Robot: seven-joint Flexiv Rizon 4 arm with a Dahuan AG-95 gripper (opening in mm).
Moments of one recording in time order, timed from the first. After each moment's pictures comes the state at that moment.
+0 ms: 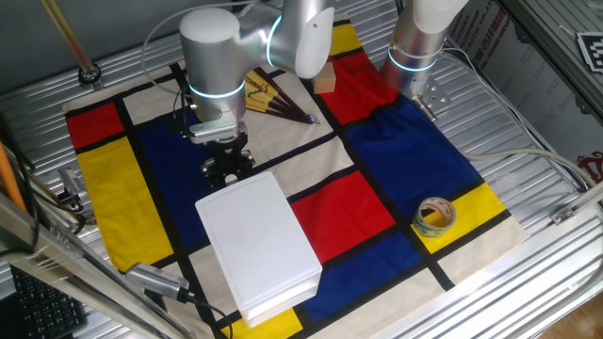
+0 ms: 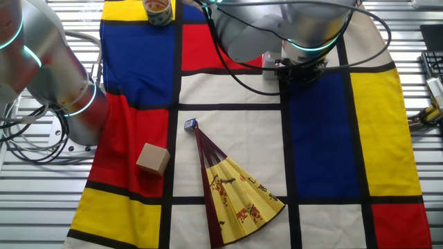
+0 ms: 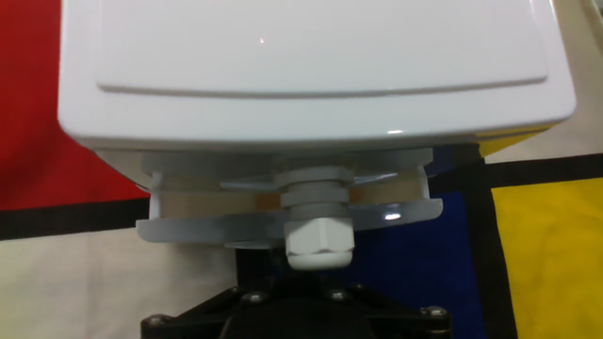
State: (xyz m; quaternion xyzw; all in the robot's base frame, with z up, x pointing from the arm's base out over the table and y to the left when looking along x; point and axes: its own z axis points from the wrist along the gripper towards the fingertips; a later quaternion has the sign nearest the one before) arm 0.560 0.094 0.060 -0.67 0.73 0.03 0.12
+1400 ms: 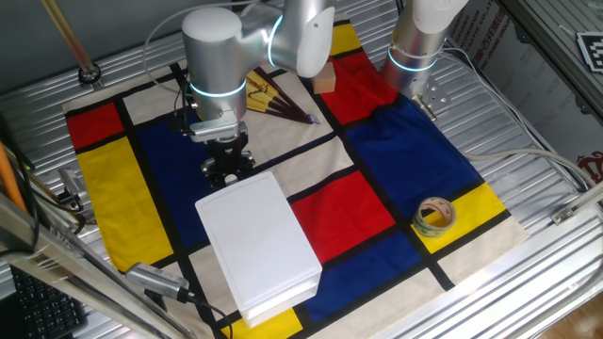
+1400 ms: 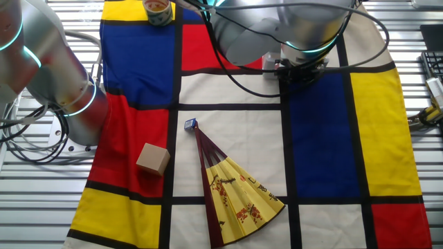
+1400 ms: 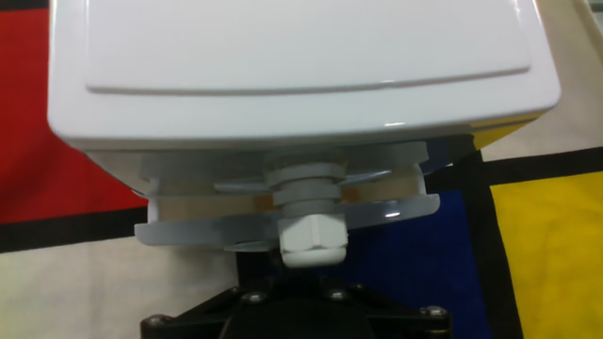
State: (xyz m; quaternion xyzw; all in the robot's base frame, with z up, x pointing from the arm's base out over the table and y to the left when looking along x) arm 0.561 0.095 0.060 -0.66 0.74 0.03 0.13
